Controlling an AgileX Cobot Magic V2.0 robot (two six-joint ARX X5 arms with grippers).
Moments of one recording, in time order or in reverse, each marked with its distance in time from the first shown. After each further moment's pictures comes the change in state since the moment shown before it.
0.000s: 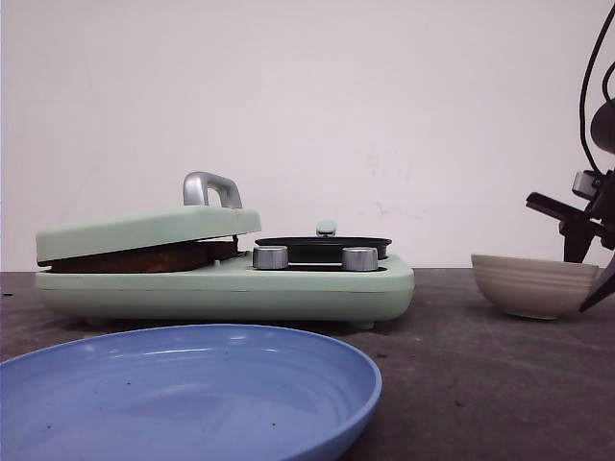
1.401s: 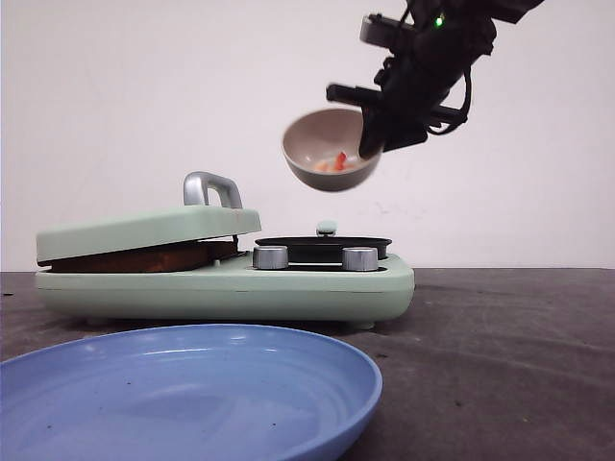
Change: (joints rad) left arm 0.000 0.001 0.000 0.028 0.000 0.000; right arm 0.523 -0.113 0.104 0.549 0.367 -0.356
